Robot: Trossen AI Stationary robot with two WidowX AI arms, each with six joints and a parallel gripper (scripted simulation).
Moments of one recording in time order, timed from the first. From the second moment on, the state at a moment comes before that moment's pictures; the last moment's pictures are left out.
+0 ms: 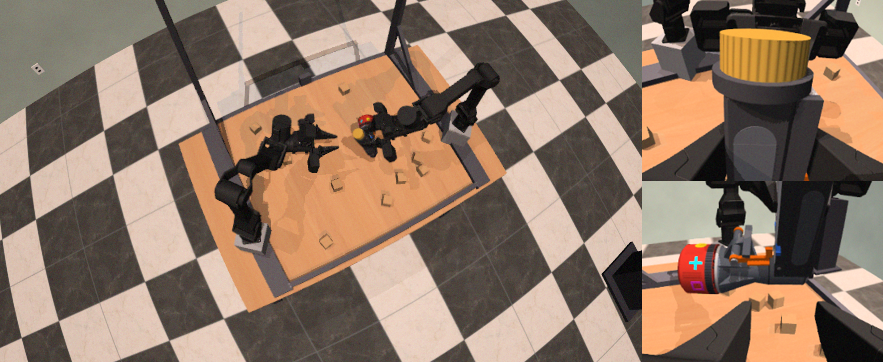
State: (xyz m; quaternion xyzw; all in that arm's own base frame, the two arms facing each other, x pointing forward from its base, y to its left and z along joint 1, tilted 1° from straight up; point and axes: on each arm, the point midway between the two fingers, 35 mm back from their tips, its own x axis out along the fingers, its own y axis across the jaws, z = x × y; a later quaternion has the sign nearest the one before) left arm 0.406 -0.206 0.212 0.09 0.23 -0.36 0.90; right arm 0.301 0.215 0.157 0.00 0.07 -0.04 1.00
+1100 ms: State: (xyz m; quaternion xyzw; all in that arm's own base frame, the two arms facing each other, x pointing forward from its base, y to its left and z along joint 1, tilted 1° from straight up) left arm 0.406 -0.206 0.212 0.09 0.23 -0.36 0.90; right arm 0.323 0.121 0.281 0.08 -0.02 -0.02 1.00
